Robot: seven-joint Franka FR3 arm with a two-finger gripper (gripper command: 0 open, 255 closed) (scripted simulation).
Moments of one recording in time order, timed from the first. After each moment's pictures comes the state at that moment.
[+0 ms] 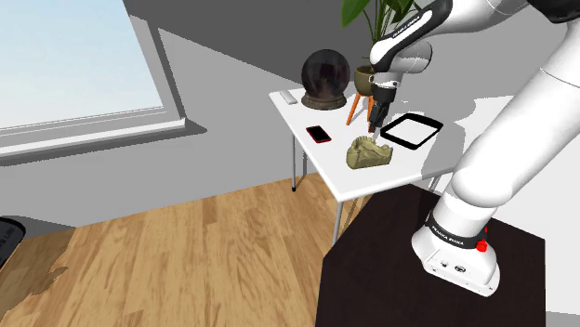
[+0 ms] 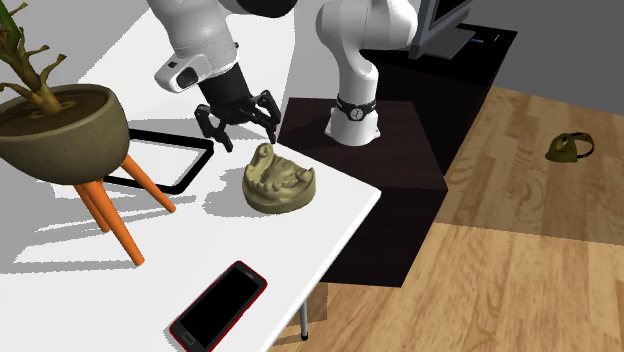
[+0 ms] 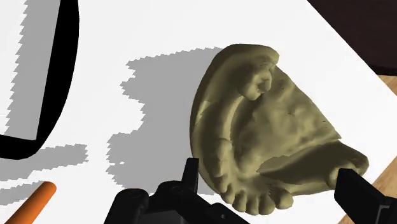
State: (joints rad) arm -0.09 -0.19 -0.57 -2.44 0.05 2.12 -0.76
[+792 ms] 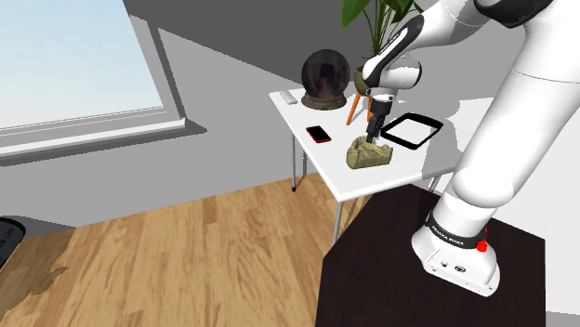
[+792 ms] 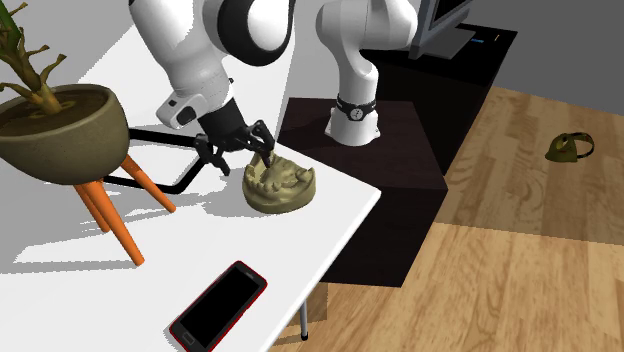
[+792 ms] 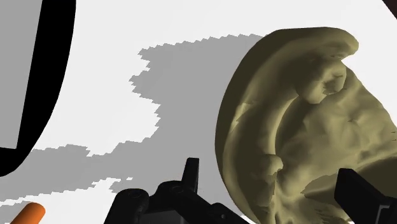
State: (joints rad) arm -0.08 0.00 -0.61 -2.44 0.20 2.25 -0.92
